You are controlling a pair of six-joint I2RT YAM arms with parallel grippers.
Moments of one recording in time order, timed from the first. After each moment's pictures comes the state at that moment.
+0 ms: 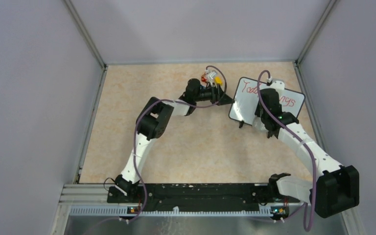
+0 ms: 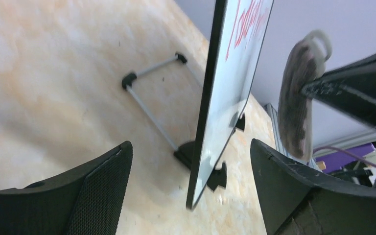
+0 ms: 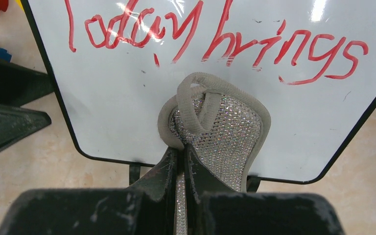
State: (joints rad) left arm -0.58 2.44 1.58 0.84 0.84 -0.81; right arm 0.32 1.14 0.86 -0.37 0.48 0.36
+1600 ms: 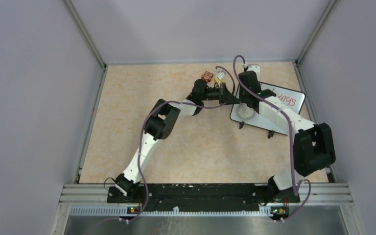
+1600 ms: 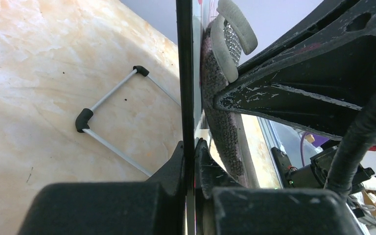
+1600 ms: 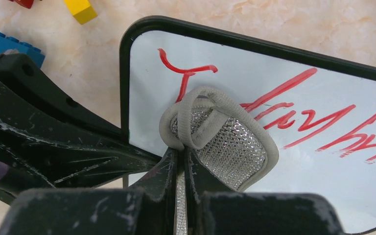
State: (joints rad) left arm -0.62 2.60 1.83 0.93 0.96 -0.85; right arm 0.39 1.55 1.17 -0.35 0.43 0.28
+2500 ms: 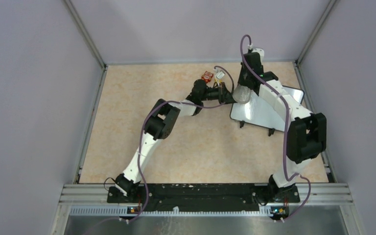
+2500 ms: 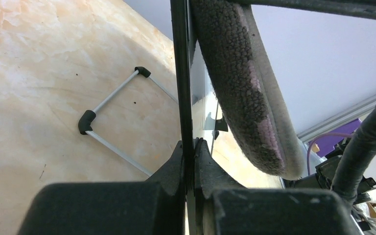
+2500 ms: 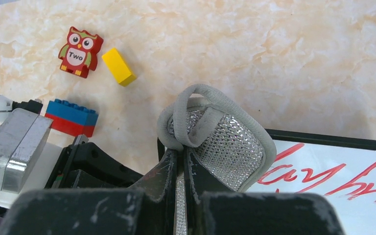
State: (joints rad) left arm -0.62 2.60 1.82 0.94 0.92 -0.85; right arm 0.31 1.72 1.51 -0.46 0.34 0.36
